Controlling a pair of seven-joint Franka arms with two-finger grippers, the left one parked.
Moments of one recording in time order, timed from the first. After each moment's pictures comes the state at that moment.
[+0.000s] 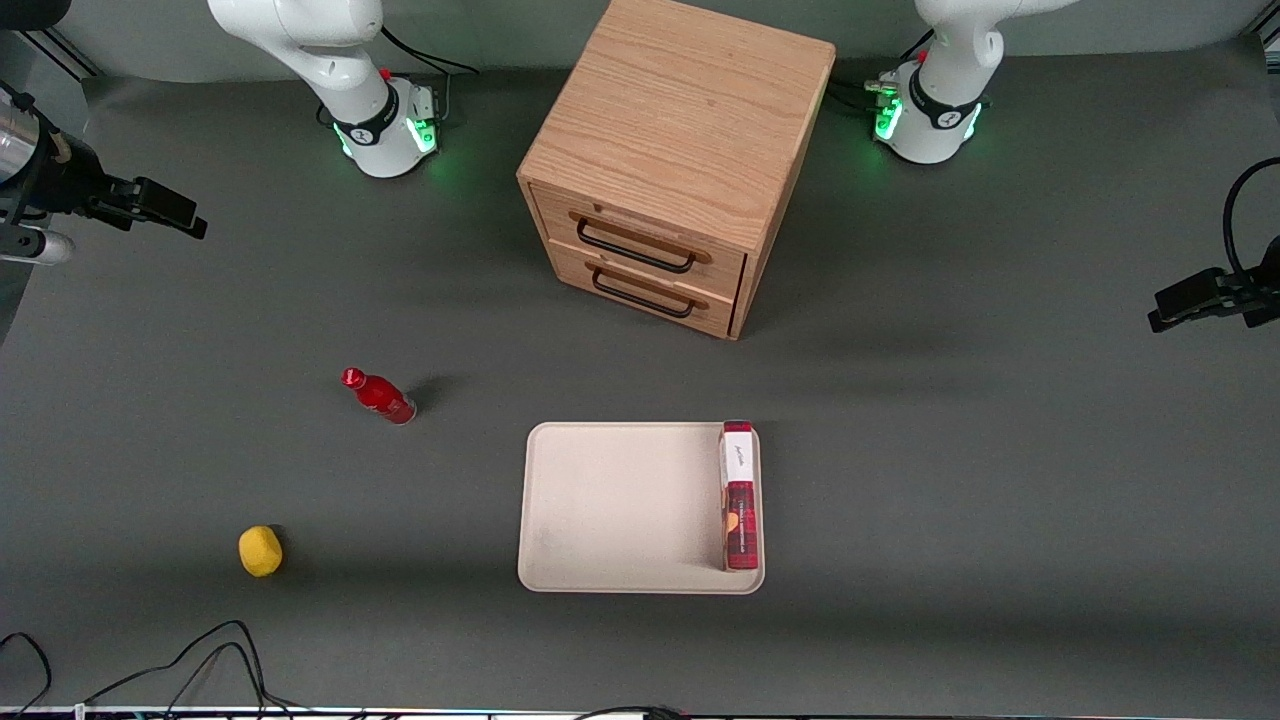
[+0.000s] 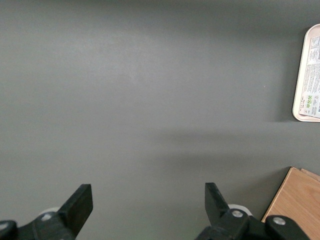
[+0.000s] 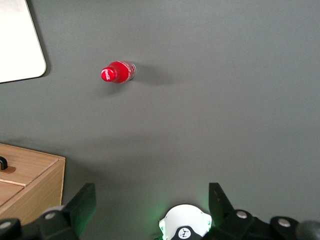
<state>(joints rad) -0.12 -0.20 0.06 -1.82 0.04 1.48 0.12</state>
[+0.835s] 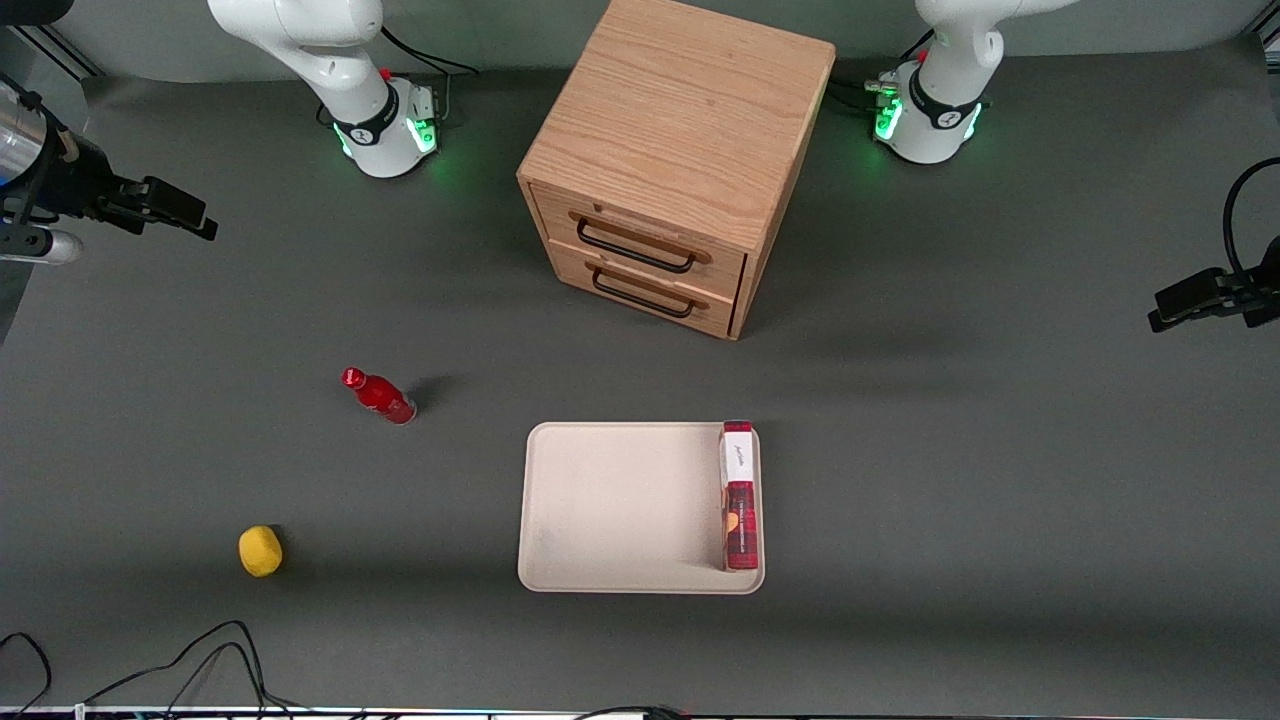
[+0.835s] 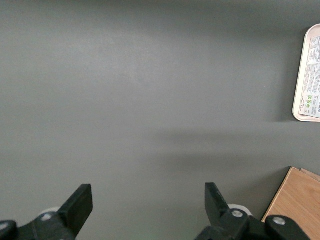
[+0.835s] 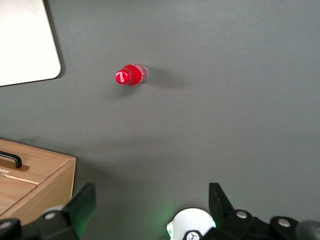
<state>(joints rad) -0.11 -0.20 0.08 -1.82 0.08 1.50 0.12</state>
